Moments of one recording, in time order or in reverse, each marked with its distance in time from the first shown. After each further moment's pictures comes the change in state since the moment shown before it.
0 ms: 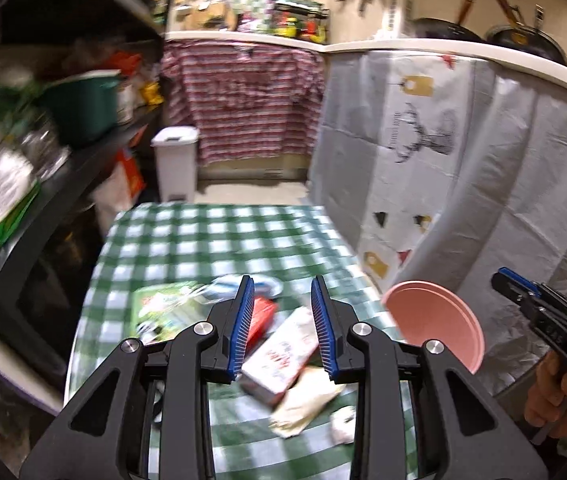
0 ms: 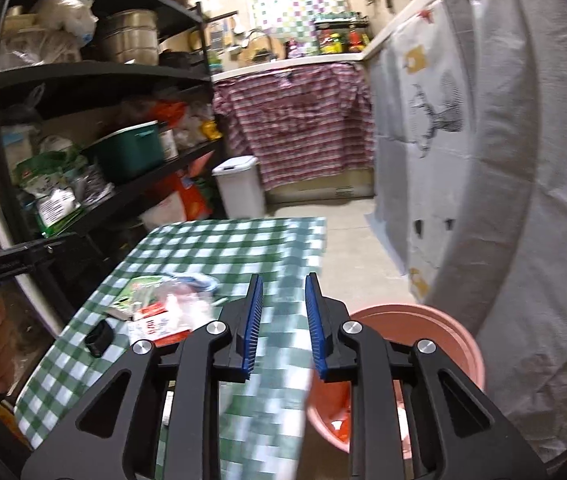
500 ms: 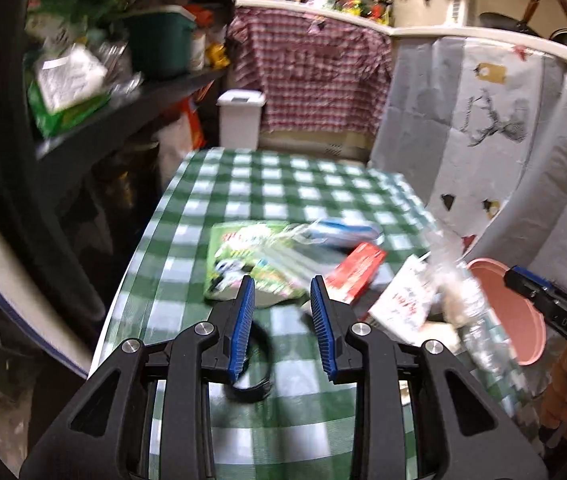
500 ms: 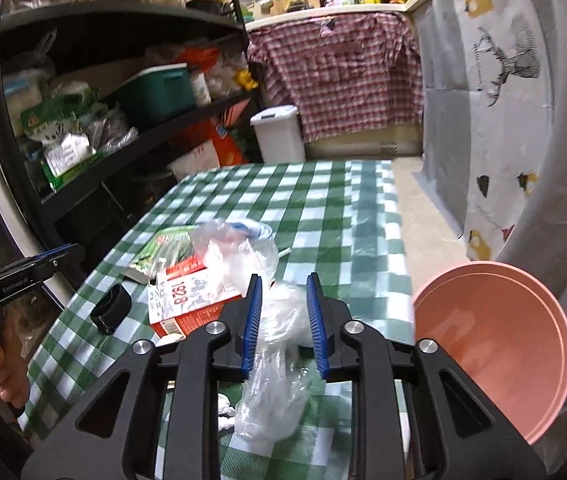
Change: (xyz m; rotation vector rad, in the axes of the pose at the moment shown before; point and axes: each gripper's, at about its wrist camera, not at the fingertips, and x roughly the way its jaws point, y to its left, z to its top) left arm 0.033 0.086 -0.061 -0.090 0.070 0.157; right arm 0.092 0.049 -0.044 -0.025 0.154 0.095
